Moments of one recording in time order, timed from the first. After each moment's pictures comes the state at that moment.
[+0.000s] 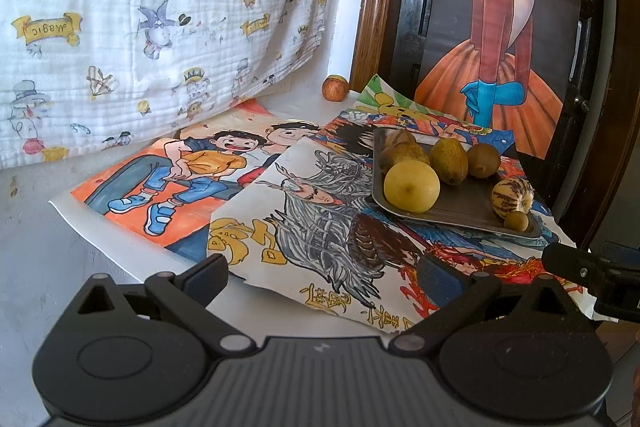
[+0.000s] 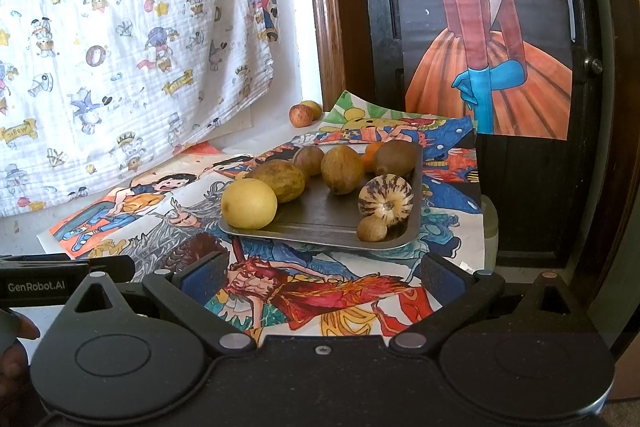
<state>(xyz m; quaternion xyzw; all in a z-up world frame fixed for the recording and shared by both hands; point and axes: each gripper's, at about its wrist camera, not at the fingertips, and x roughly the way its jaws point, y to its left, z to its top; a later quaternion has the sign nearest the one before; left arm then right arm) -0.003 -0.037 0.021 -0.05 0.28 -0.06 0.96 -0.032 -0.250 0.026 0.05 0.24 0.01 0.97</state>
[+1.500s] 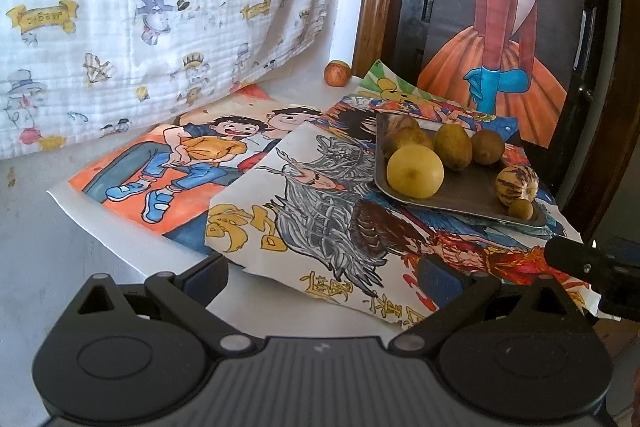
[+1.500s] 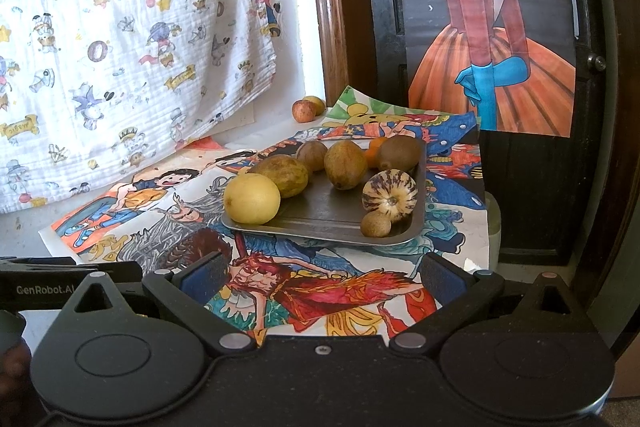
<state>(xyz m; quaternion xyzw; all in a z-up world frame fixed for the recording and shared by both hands) 0.000 -0.039 0.015 -0.05 0.30 -0.05 0.95 -0.032 -0.246 0.021 0.05 0.24 0.02 0.97</state>
